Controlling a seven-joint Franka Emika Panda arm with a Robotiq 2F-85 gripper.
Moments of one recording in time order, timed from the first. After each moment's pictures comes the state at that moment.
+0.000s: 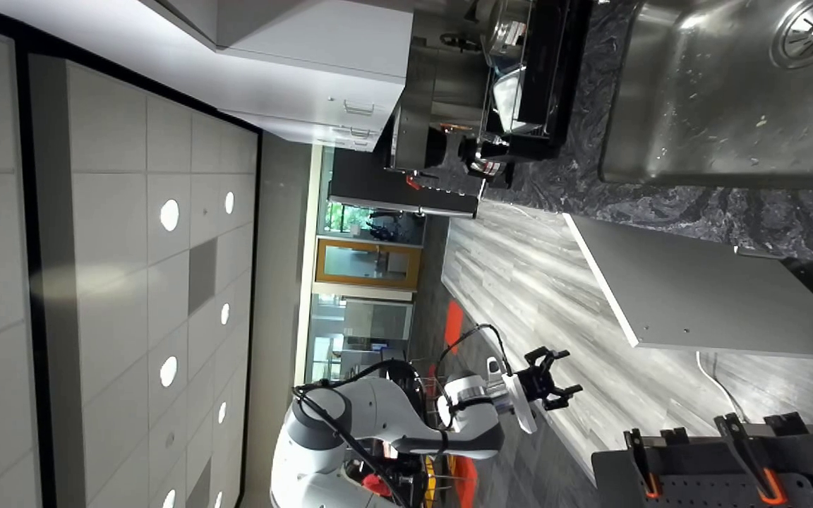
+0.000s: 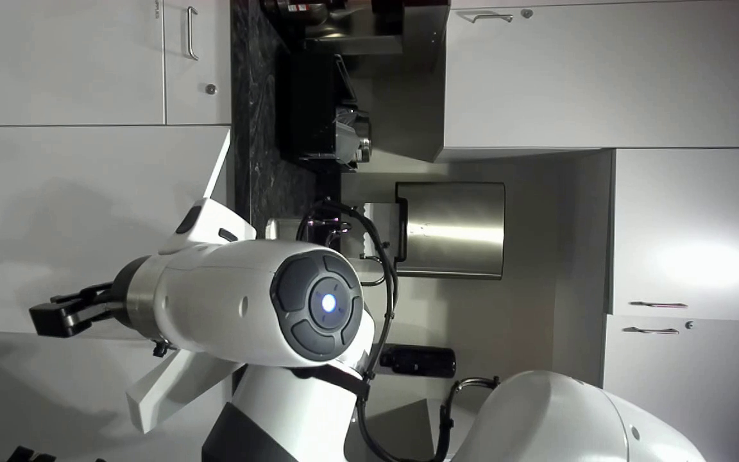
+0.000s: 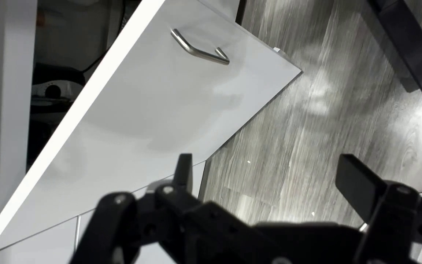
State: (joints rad) arm 0.35 0.43 0.35 -2.39 -1.08 2.41 0.64
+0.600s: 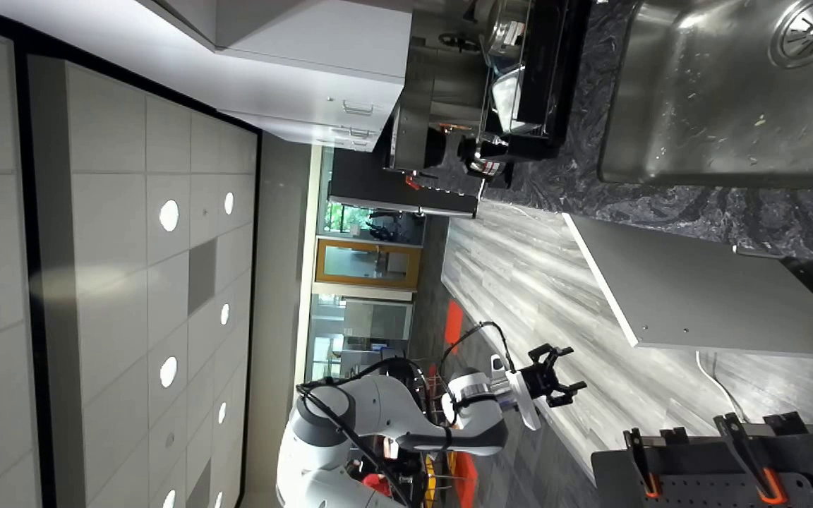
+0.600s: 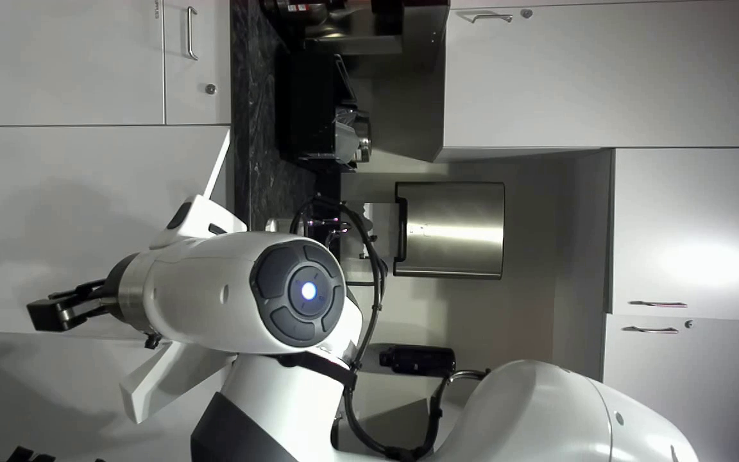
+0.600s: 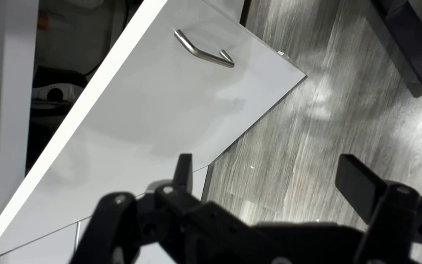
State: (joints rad) arm 0.39 0.46 0.30 -2.37 -1.09 2.41 0.64
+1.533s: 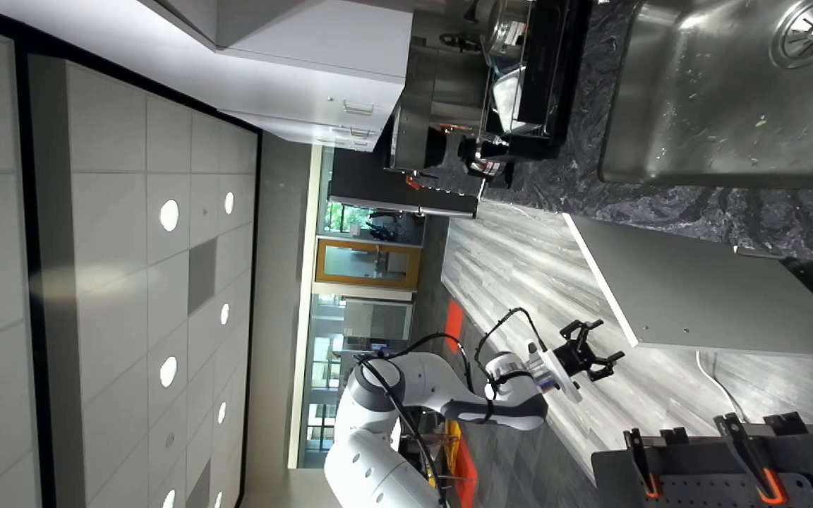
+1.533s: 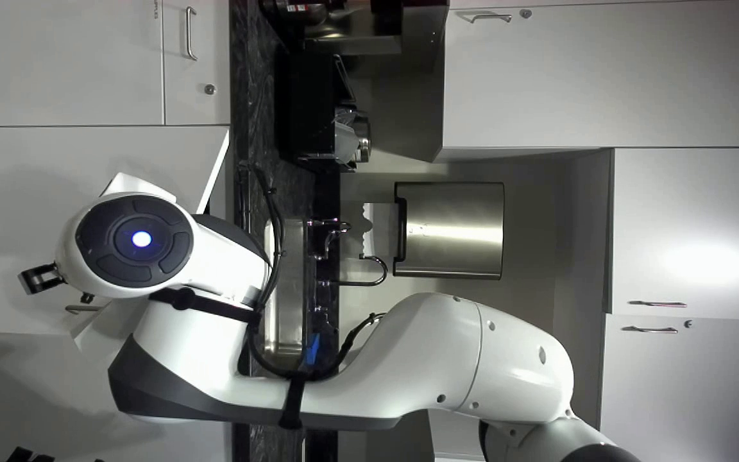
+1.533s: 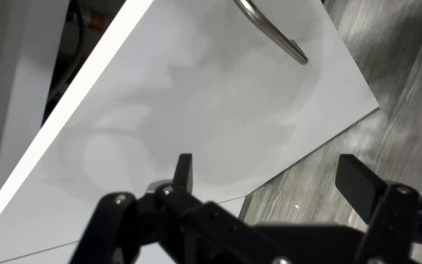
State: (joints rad) arm 0.46 0.80 0.18 -2.10 -1.34 2.26 0.73
